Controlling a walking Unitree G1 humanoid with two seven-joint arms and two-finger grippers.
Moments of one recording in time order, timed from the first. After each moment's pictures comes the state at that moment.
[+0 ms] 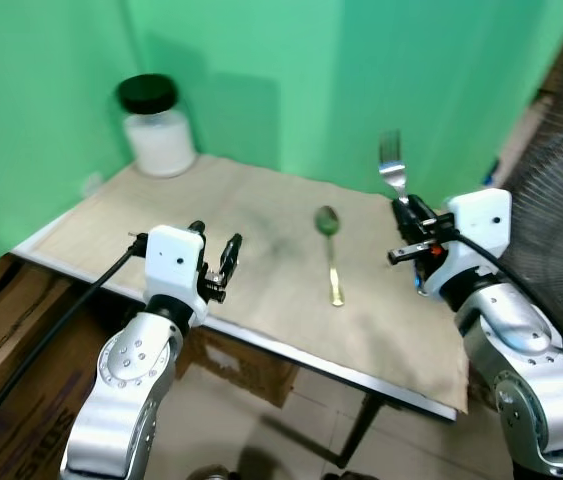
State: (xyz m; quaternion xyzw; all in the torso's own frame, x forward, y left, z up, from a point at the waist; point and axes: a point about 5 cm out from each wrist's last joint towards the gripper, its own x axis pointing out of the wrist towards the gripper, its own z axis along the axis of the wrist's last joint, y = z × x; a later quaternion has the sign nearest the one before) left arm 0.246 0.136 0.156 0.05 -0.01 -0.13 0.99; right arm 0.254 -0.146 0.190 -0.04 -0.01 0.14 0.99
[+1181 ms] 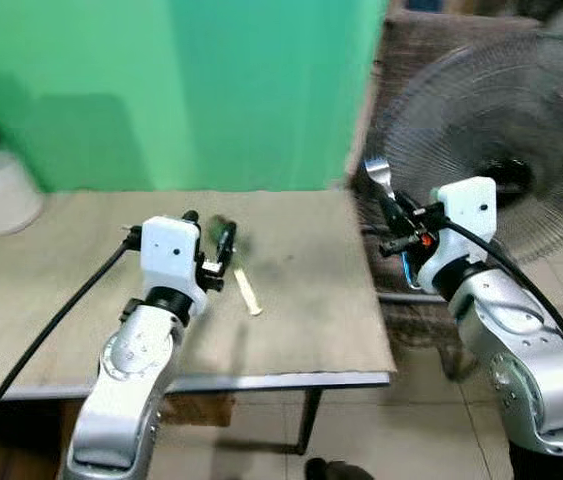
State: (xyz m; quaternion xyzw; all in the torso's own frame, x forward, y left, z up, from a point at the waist) left arm 0.254 0.136 0.160 0.04 -0.03 -0.10 0.99; right arm 0.266 -0.144 0.193 -0.04 0.01 0.16 0.99
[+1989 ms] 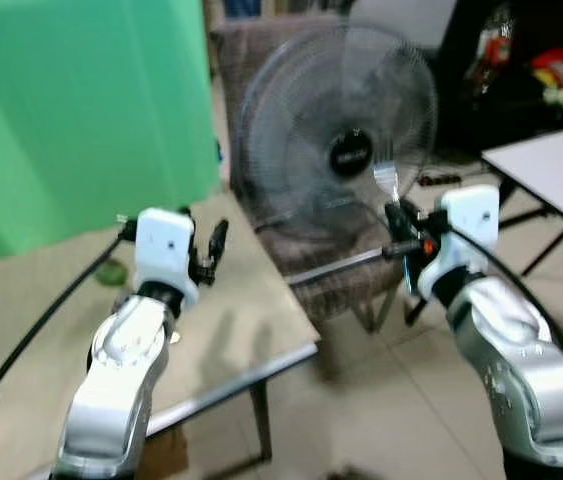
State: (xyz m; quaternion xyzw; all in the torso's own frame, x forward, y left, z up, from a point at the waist) left arm 0.259 0.147 0.161 0.06 -0.02 -0.09 0.99; right arm 0.264 -0.141 0.187 -0.01 0.01 0.14 0.99
